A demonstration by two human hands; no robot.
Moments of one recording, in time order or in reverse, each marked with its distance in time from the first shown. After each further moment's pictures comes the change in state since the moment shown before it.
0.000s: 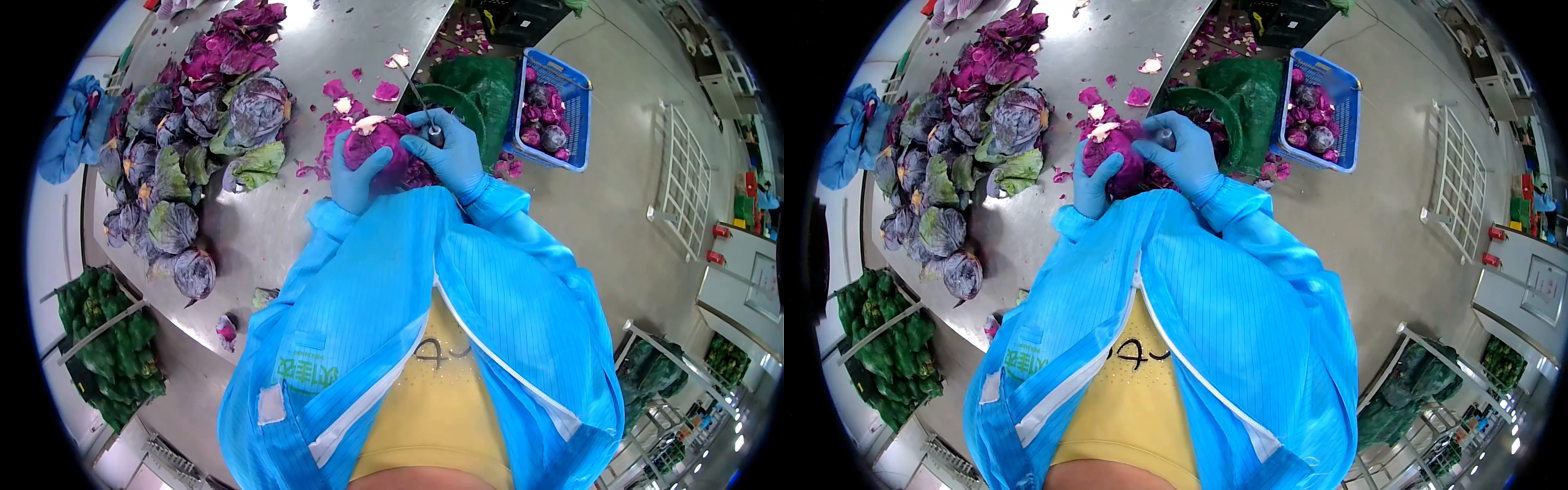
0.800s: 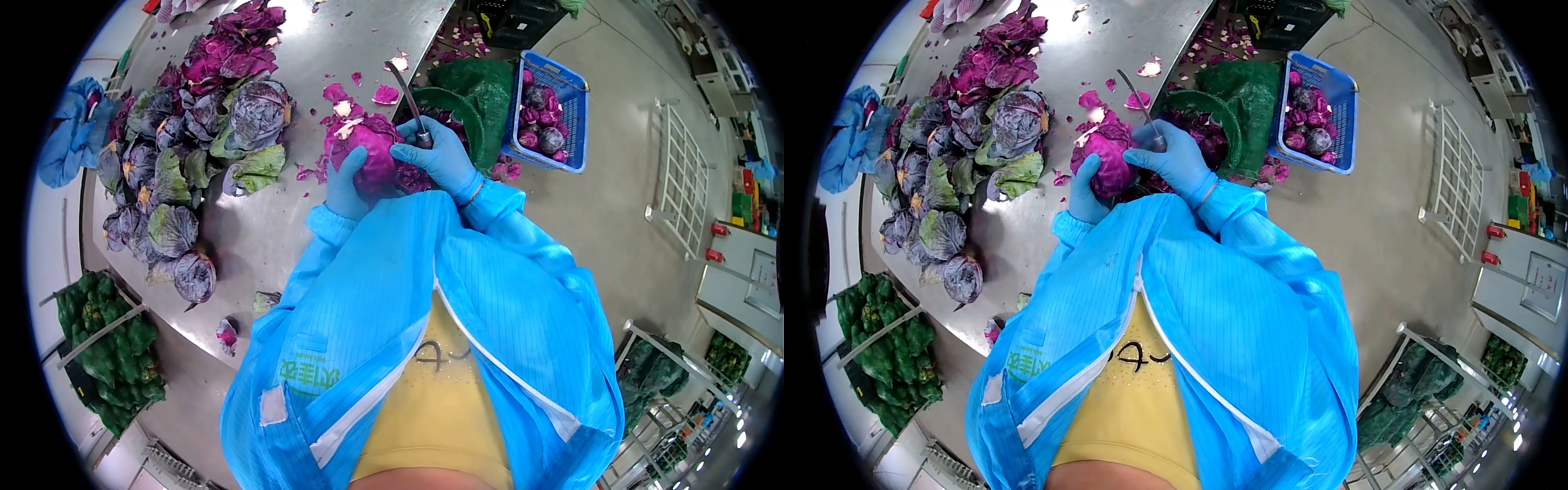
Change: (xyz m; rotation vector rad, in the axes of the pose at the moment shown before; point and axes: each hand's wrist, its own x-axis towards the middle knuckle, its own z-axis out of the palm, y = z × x) left_hand -0.003 0.000 -0.014 -0.409 0.031 -0.283; right_hand 0.007 0.008 0.010 0.261 -0.187 0.227
